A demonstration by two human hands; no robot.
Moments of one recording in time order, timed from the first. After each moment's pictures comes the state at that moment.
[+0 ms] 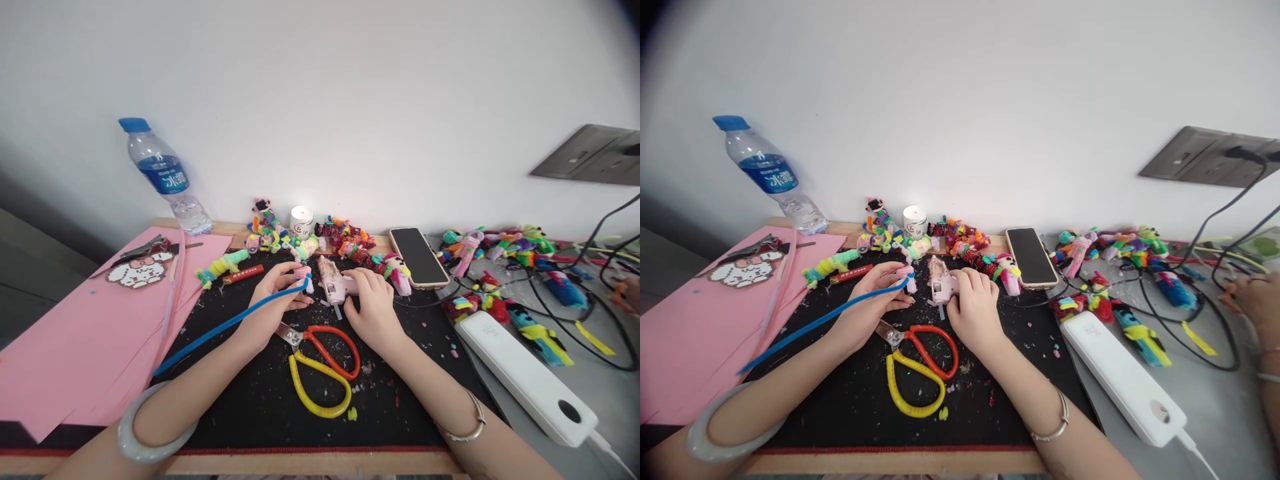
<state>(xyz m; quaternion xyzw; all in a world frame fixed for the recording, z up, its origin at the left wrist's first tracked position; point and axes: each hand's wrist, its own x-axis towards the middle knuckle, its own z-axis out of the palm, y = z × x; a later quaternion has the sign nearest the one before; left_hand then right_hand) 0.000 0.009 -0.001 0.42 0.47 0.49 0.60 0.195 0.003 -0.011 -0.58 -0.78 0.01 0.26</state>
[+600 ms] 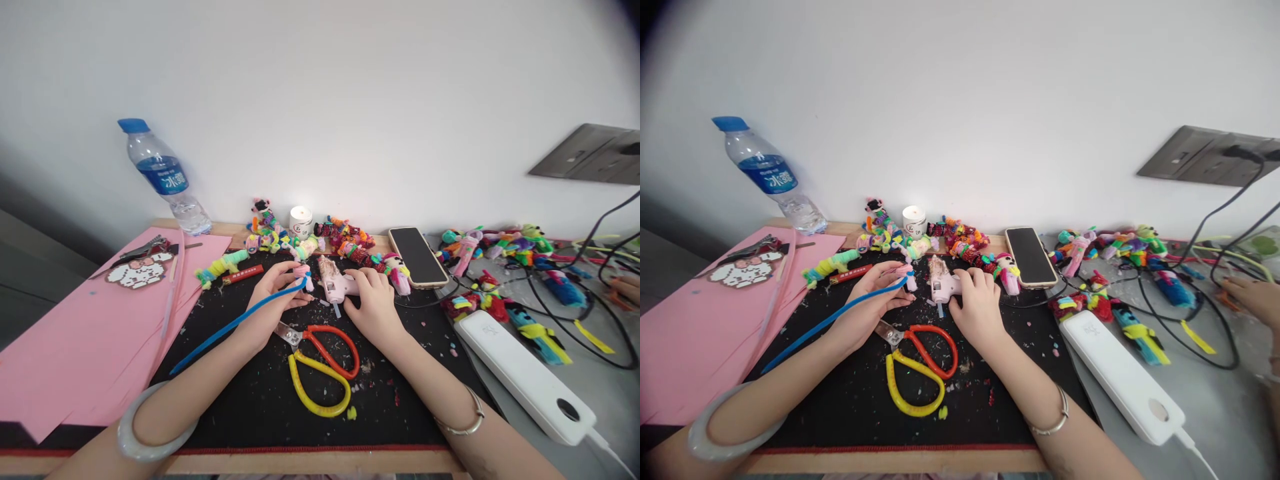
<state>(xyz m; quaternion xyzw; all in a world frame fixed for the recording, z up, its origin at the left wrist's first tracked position) 0.000 0.010 -0.002 0.41 0.46 0.50 0.61 0.201 0.010 -0.020 -0.60 -0.77 -0.01 0.22</state>
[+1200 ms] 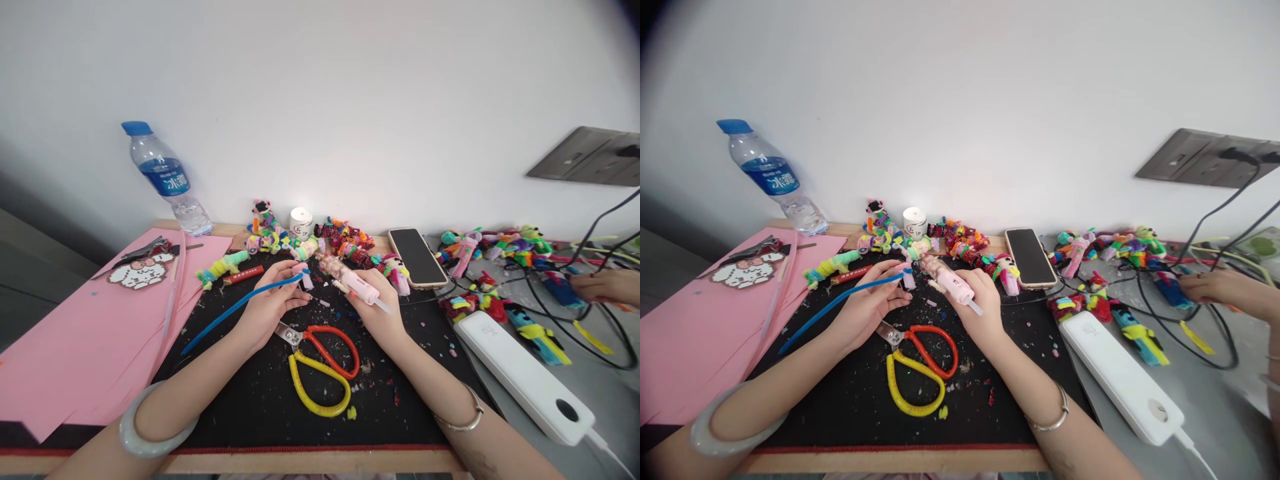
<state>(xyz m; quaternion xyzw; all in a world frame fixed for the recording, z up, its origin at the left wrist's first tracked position) -0.002 0.008 -0.001 0.38 0.40 0.53 0.64 0.204 0.012 -0.012 -0.51 -0.74 0.14 0.43</state>
